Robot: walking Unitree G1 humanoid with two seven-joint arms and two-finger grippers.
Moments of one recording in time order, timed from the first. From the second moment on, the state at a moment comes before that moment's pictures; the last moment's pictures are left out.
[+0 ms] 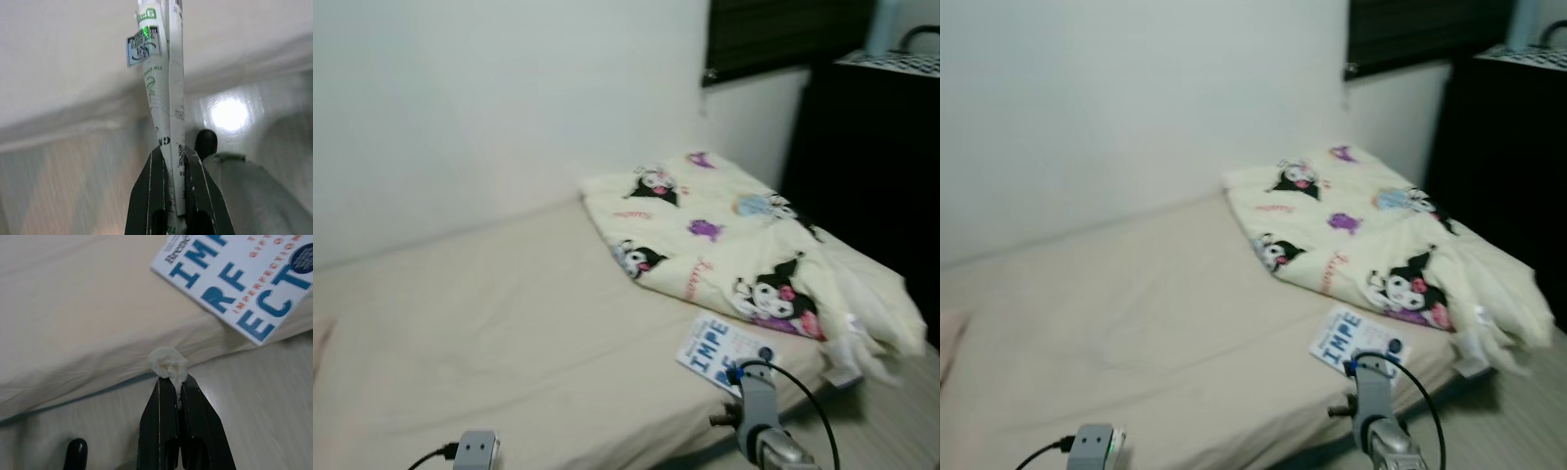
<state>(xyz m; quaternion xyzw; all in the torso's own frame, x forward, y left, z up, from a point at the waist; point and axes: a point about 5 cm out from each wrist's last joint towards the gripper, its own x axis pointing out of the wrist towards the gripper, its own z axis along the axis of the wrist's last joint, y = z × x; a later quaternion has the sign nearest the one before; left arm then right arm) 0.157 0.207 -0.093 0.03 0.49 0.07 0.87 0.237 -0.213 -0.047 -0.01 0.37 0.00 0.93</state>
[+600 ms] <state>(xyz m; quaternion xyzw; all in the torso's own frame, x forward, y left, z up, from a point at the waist) 0.145 0.206 -0.098 0.05 0.51 0.05 0.86 0.195 -0.226 -0.072 0.04 0.44 -0.10 0.89</state>
